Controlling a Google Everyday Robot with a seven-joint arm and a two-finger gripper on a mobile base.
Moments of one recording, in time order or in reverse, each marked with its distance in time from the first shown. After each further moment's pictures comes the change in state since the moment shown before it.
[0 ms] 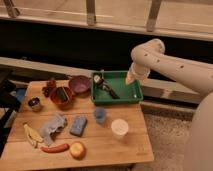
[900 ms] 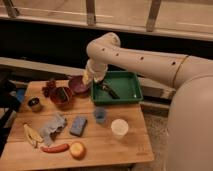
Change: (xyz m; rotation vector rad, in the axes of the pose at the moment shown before) arm 0.014 0.234 -0.043 -0.290 -0.016 -0.379
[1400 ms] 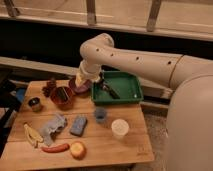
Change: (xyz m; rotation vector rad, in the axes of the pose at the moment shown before) arm 0.001 0.008 0.000 -0.012 0.001 -0.012
